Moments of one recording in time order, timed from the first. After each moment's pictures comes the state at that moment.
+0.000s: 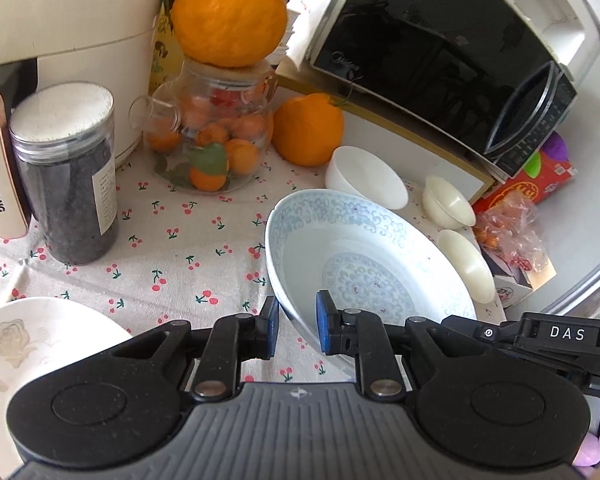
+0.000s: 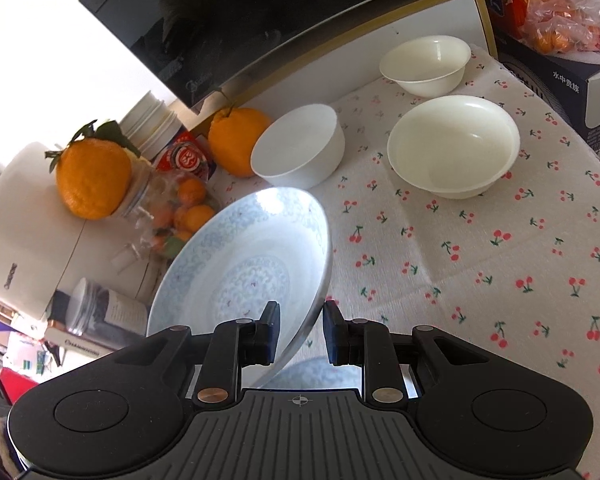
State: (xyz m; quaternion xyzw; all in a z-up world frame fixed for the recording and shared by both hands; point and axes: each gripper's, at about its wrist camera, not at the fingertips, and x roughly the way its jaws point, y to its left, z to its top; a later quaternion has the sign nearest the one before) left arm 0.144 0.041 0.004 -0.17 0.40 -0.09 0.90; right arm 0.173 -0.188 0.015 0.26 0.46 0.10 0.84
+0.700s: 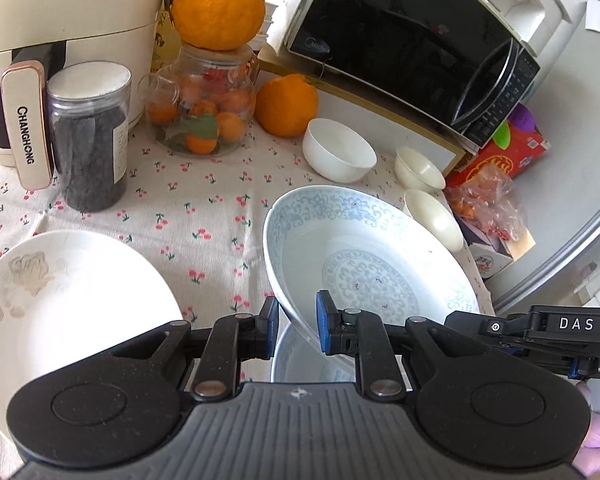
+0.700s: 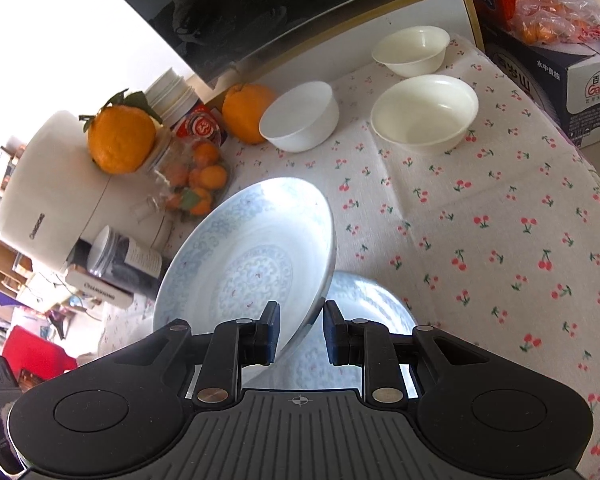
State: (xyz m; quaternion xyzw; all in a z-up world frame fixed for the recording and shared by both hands) left arm 0.092 0.036 0.008 -0.16 0.41 -0.11 0.89; right arm 0.108 -0.200 0.033 0.24 0.47 0.12 0.84
